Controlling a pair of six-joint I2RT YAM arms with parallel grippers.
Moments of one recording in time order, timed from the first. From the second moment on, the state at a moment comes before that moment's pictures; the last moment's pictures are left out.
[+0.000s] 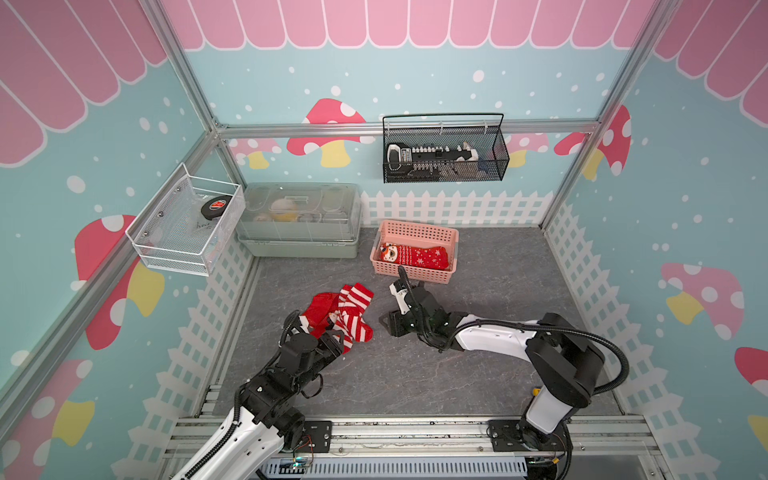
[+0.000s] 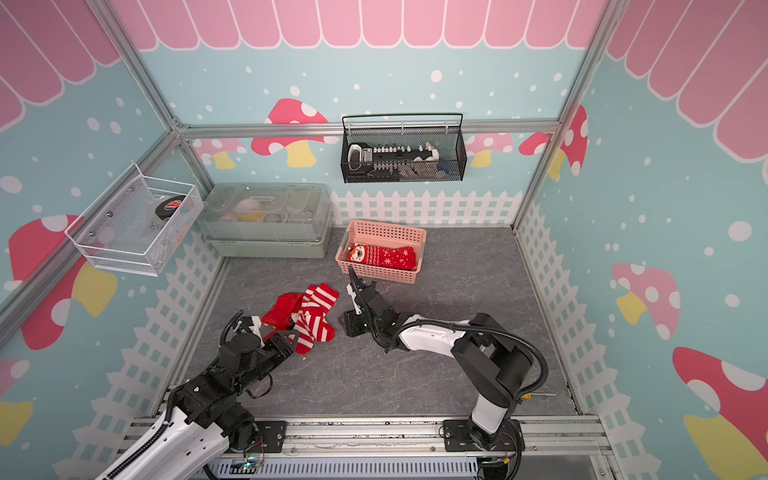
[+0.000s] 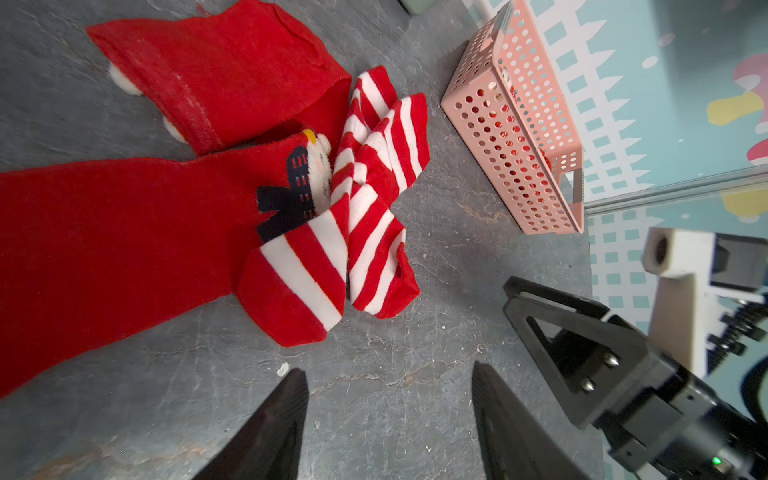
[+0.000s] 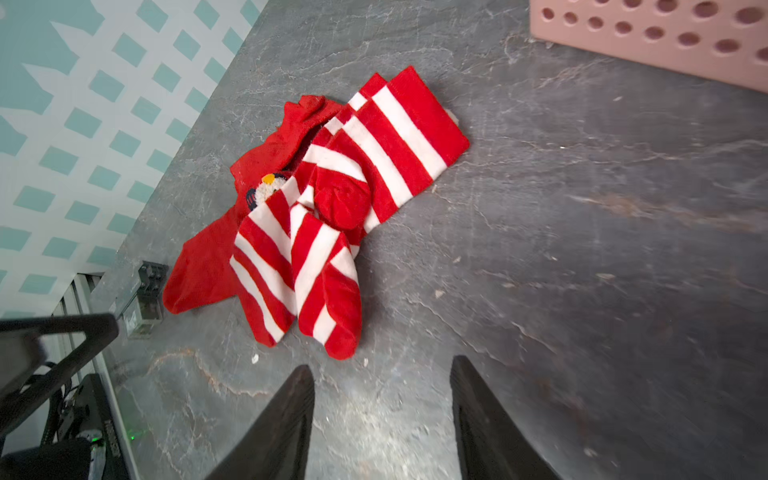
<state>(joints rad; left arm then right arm) -0.53 0.44 0.37 -0.52 -0.14 -1.04 0.87 1.75 0.98 0.12 -0.11 0.51</state>
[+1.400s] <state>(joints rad) -0.53 0.35 0.32 -0.49 -0.12 -1.06 0.96 1.40 1.04 -0.20 0.03 0.40</state>
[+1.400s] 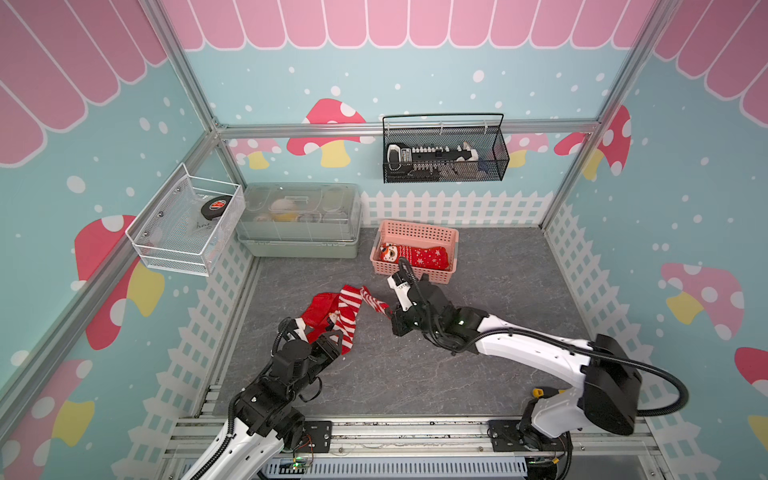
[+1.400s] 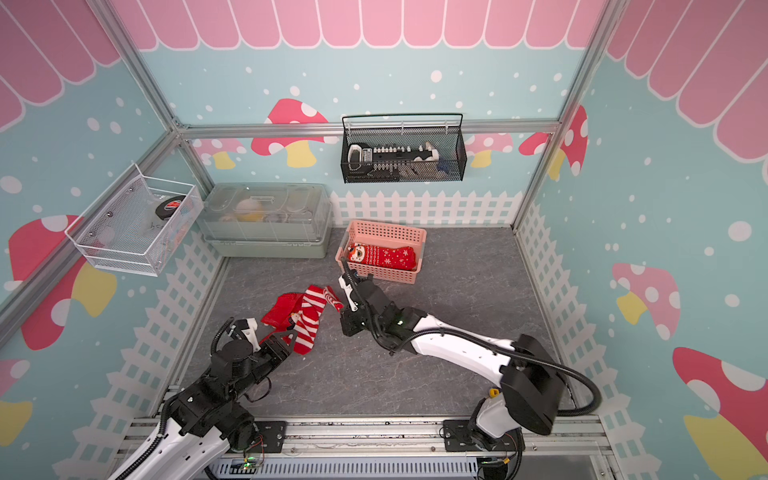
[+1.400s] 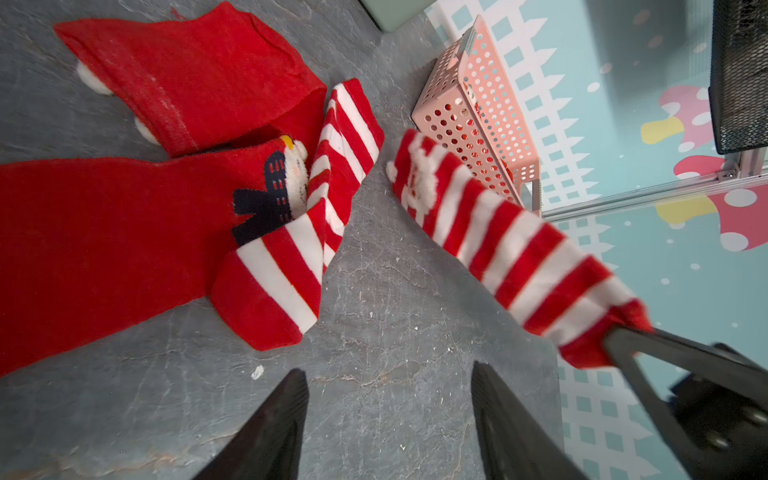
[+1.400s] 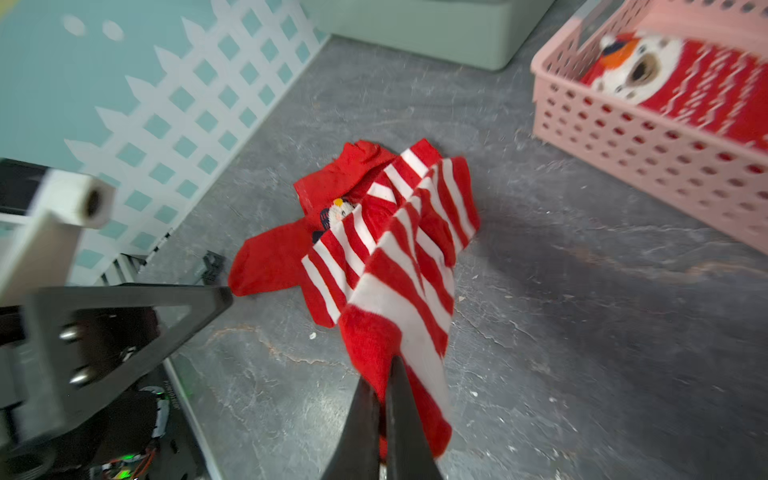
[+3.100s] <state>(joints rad) -0.75 1.17 0.68 -0.19 0.05 -0.78 0.44 1.08 0.60 -0.30 0.27 0.64</state>
